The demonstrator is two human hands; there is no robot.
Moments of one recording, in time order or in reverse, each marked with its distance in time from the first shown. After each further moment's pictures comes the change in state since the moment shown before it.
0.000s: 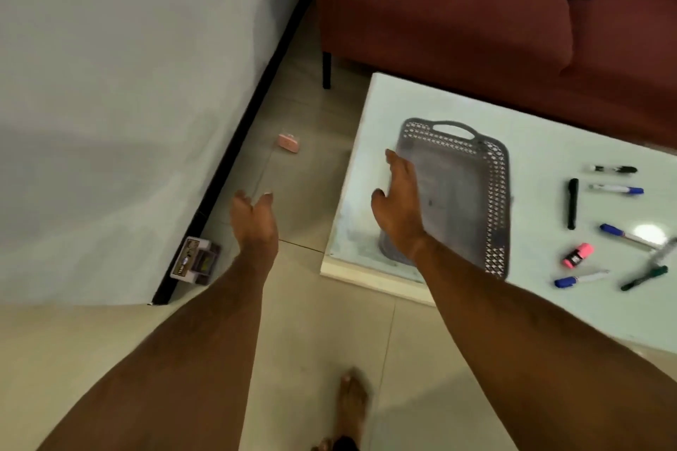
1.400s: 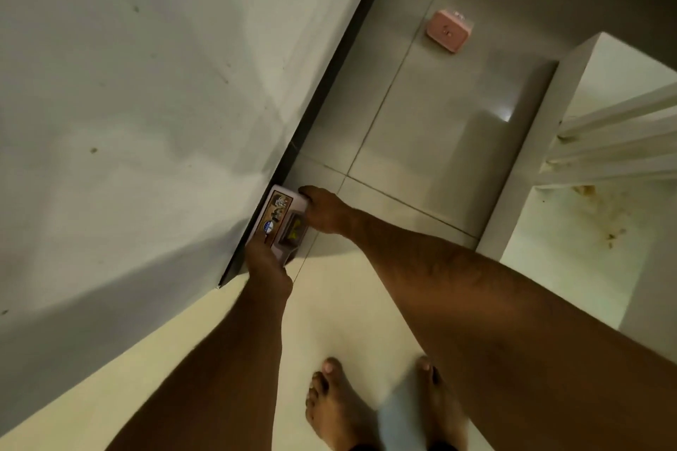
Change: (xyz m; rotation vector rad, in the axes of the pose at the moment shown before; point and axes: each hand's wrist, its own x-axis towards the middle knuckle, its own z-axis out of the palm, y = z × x) left_hand 0.323 -0.309 -0.144 -0.361 0.206 -0.624; right_hand 0.065 0.116 0.590 -0.194 -1.036 0.224
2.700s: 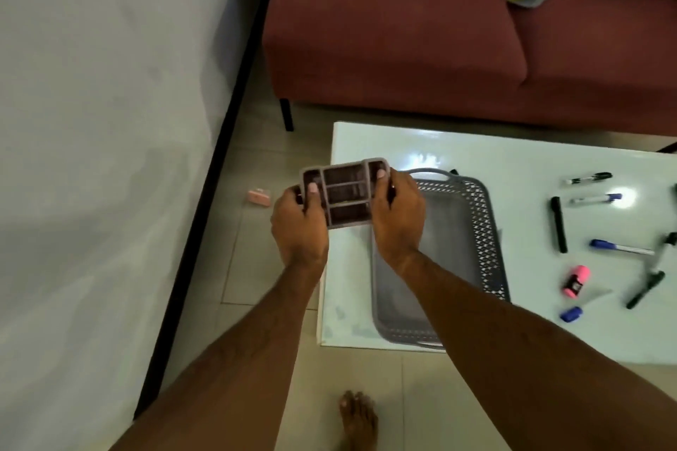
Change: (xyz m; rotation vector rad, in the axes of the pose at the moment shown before) left_hand -0.519 0.022 0.287 0.631 -0.353 1.022; right_hand -0.510 0.039 -0.351 0.255 1.524 -0.256
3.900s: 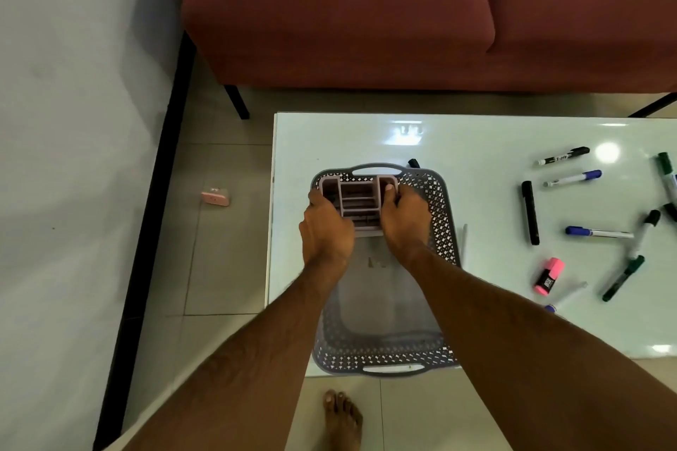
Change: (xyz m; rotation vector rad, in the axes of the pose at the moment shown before) left_hand -0.027 0.027 0.143 0.542 -0.413 -0.033; right_hand 0.076 0.128 -0.040 -0.264 -0.146 0.391
